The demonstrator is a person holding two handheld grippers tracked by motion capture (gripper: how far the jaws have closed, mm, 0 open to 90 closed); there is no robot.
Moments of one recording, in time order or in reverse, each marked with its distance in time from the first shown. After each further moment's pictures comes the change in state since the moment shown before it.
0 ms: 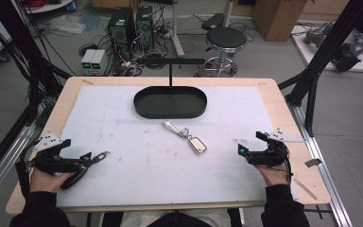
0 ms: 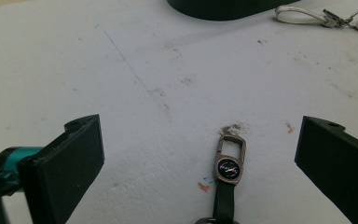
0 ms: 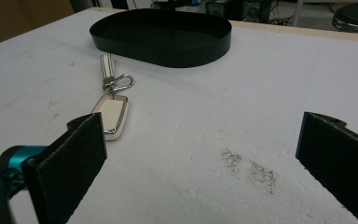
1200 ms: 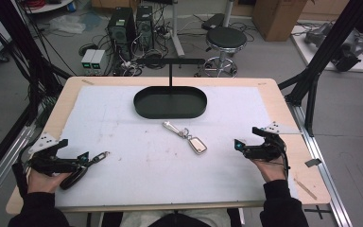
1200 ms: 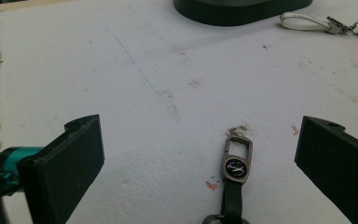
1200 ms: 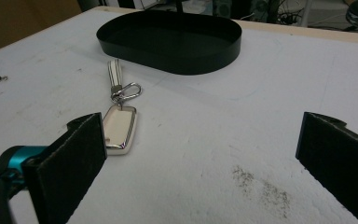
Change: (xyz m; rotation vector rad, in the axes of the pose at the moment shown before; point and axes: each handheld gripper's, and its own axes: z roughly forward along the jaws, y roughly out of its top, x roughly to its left) left arm 0.003 -0.003 -0.005 -0.022 0.018 -0.005; right arm 0.004 0.021 0.011 0.032 0.028 0.005
